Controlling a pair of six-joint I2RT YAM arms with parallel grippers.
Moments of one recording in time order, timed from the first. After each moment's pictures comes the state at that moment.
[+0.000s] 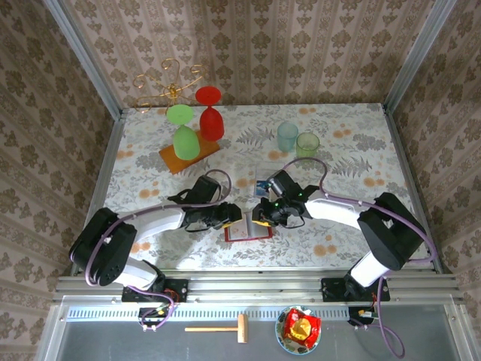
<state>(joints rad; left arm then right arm) -0.68 1.43 0.63 -0.17 0.47 -0.87 0.68 1.59 0.83 -0.27 -0.45 0.92</state>
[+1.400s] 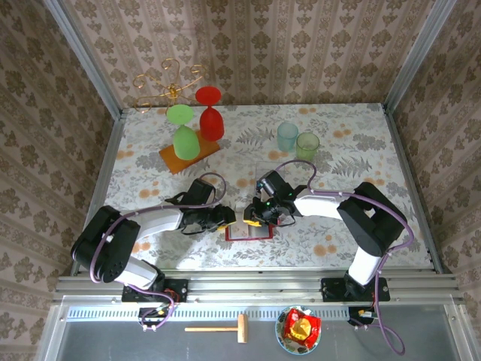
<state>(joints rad) -0.63 1.46 0.58 -0.13 0.48 -0.87 0.69 1.74 0.87 -0.14 -0.51 1.00</state>
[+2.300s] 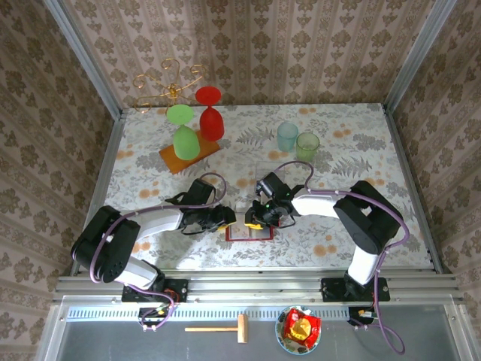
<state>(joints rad) -0.63 1.46 0.58 -0.13 0.49 -0.87 0.70 1.76 0.89 -0.21 -0.50 0.94</state>
